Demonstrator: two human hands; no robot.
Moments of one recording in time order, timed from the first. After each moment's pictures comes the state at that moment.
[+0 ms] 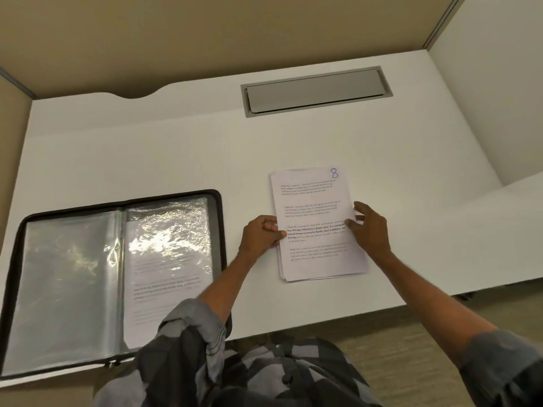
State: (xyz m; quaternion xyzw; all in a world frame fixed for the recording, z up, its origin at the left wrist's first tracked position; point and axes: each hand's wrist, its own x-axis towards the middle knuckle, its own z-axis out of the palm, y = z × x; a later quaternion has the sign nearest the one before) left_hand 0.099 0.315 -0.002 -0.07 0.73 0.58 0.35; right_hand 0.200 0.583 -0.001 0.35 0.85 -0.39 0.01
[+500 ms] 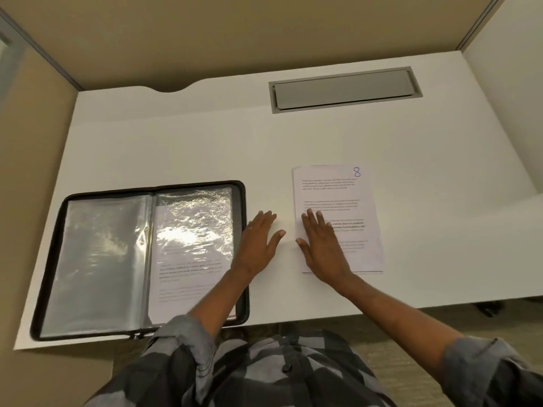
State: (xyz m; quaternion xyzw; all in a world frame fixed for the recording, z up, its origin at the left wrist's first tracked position) left_hand 0.128 0.246 -0.004 0.19 0.91 0.31 0.17; right_hand 0.208 0.436 -0.024 0.05 0.97 -0.23 0.05
